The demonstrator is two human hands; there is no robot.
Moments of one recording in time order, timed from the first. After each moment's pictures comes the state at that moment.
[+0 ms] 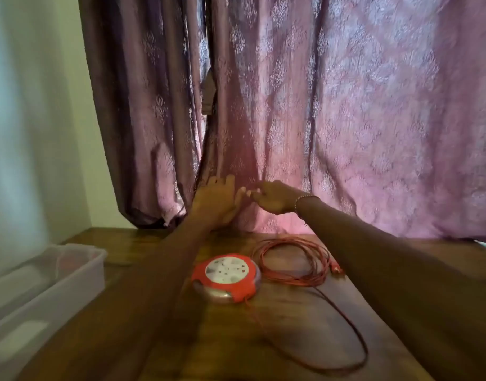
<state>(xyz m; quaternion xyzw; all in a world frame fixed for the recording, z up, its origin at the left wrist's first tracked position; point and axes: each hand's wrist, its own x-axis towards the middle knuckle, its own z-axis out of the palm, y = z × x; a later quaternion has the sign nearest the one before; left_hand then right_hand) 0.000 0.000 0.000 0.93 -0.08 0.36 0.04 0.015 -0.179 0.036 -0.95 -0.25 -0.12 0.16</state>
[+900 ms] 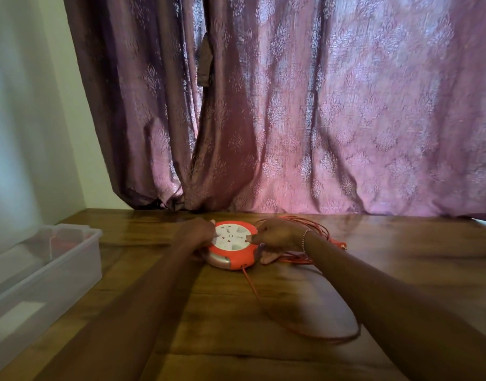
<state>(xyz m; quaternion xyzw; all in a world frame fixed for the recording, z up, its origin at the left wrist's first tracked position) 0.003 0.031 -0.089 0.96 0.12 0.03 0.26 0.004 -0.182 -0.080 -0.86 -0.12 0.21 0.46</state>
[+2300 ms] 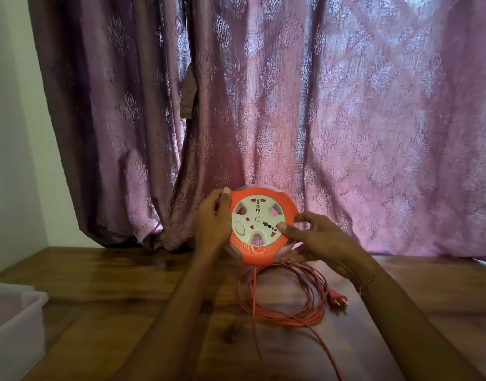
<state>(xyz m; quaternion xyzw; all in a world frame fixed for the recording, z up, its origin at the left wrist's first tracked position) 0.051 -0.040 -0.017 0.72 -0.08 0.40 0.56 0.009 -0.259 -0.006 -0.75 -0.13 0.01 0.66</state>
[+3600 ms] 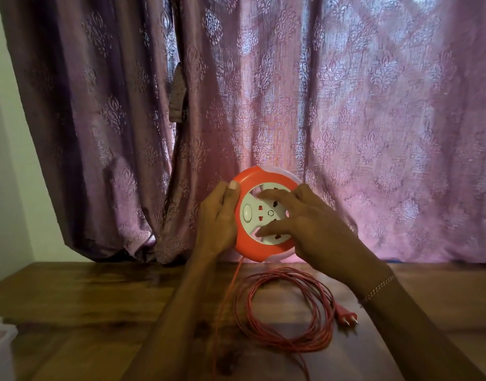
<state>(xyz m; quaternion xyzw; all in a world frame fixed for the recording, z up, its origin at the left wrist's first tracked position) 0.073 -0.053 0.002 0.66 -0.20 0.37 0.62 -0.005 -0.245 0.035 -0.84 -0.37 -0.40 0.00</state>
